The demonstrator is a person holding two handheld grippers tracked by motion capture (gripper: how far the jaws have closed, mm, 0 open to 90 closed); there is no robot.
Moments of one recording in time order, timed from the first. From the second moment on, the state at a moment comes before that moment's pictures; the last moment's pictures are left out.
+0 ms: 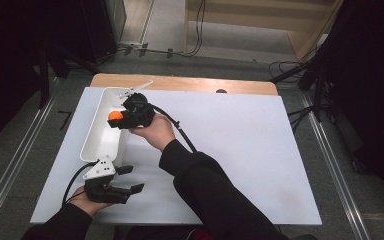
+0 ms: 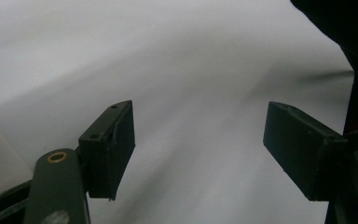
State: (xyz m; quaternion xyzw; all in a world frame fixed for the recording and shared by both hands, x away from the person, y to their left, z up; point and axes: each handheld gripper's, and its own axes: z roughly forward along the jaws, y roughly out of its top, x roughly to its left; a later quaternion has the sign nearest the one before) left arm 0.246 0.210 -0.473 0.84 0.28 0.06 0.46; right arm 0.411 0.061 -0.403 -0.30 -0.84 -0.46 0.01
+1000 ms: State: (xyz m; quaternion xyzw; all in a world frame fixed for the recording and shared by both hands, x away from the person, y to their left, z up) left arm 0.245 0.210 -0.473 0.84 0.28 0.06 0.46; right arm 0.418 0.090 -0.419 -0.29 -0.84 -0.46 0.03
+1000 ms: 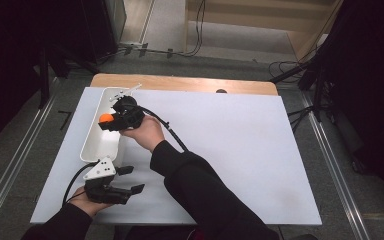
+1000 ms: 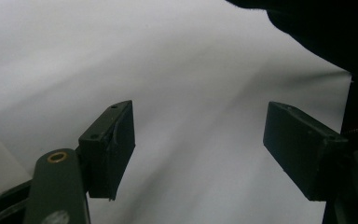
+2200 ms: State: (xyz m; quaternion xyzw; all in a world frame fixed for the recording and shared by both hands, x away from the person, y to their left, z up) left arm 0.245 0.210 -0.473 0.84 0.28 0.06 0.46; right arm 0.411 0.062 -0.410 -0.27 -0.84 -0.46 0.01
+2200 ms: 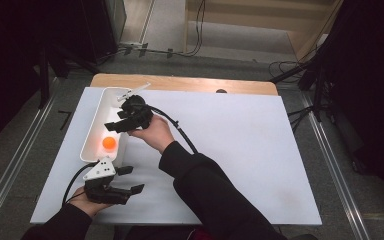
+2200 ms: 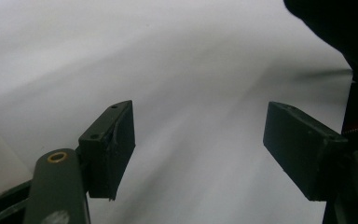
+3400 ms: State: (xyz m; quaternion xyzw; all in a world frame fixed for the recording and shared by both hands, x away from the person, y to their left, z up) left arm 0.244 0.210 -0.475 0.84 0.28 0.06 0.46; right arm 0.383 -0.020 -0.405 -0.30 -0.84 -0.46 0.01
